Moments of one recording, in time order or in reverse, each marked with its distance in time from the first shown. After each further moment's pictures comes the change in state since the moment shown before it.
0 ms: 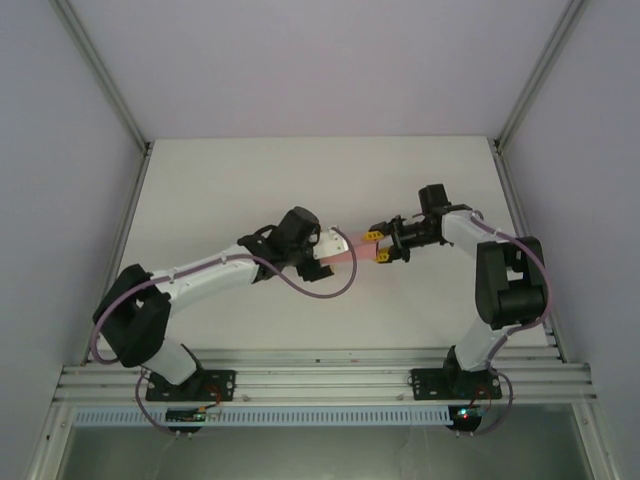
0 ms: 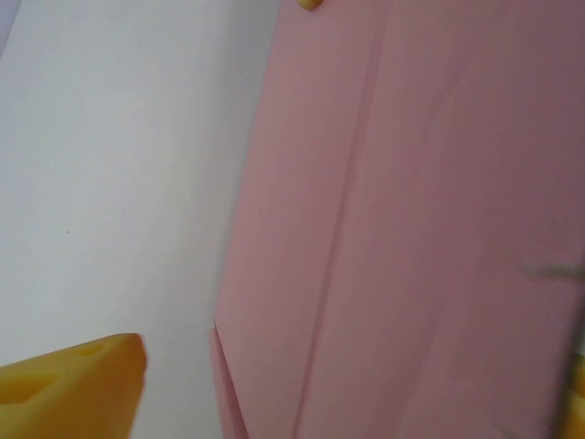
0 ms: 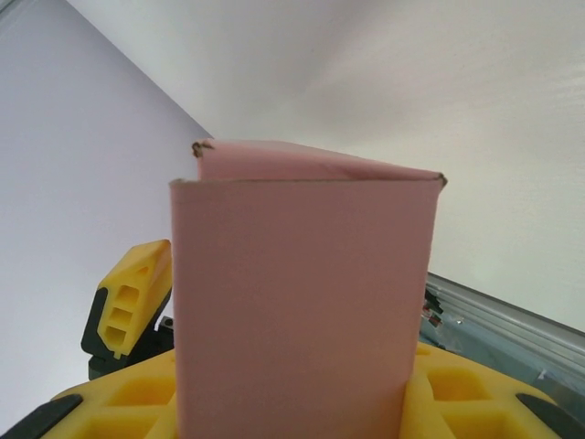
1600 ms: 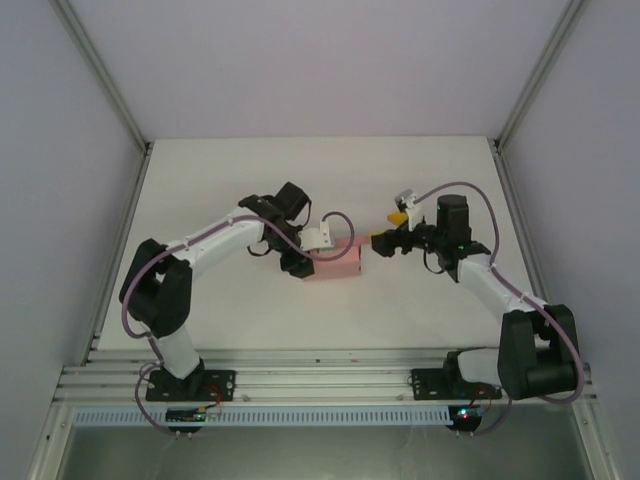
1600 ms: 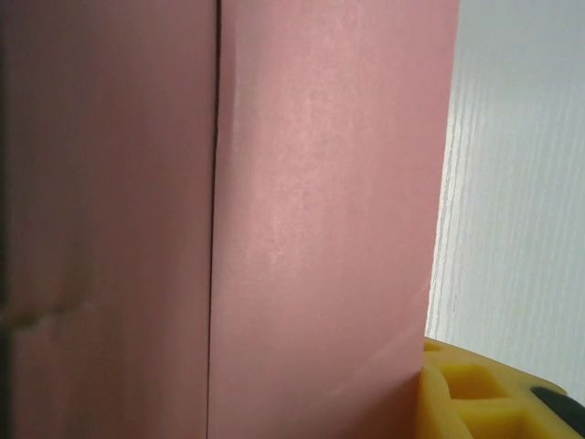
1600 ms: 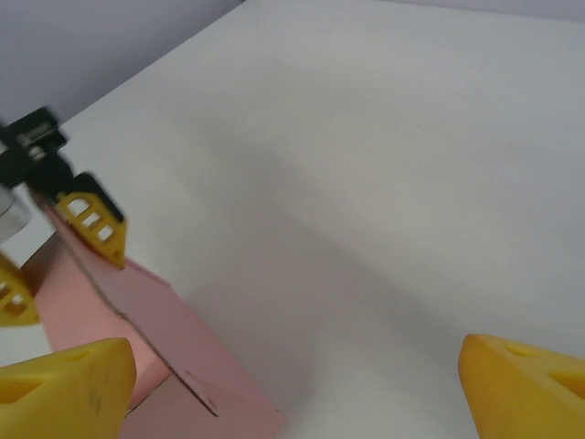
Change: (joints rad) left arm 0.179 0.200 0.309 -0.611 0.386 0.132; right arm 0.030 -0.415 -0.328 0.624 0.365 -1.211
